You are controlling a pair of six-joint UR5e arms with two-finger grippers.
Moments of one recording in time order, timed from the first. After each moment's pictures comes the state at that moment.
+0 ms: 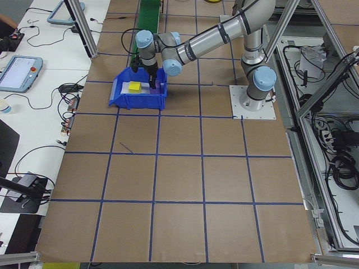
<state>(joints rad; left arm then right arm) -1.41 -1.93 -1.74 -1.13 1.53 0.18 1.58 -1.59 1.59 -1.56 -1.57 0.06</state>
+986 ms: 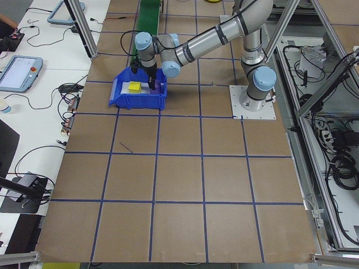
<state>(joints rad) -1.41 -1.94 -1.72 -1.12 1.53 0.18 1.58 -1.59 1.59 -1.56 -1.57 0.06</state>
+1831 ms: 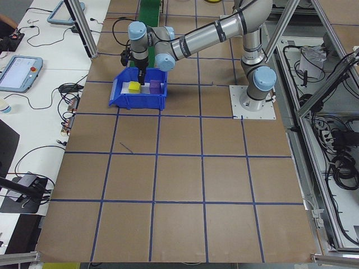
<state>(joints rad) -1.41 -1.96 -1.58 -1.12 1.54 0.19 1.58 -1.58 1.59 -1.56 -1.57 0.06</state>
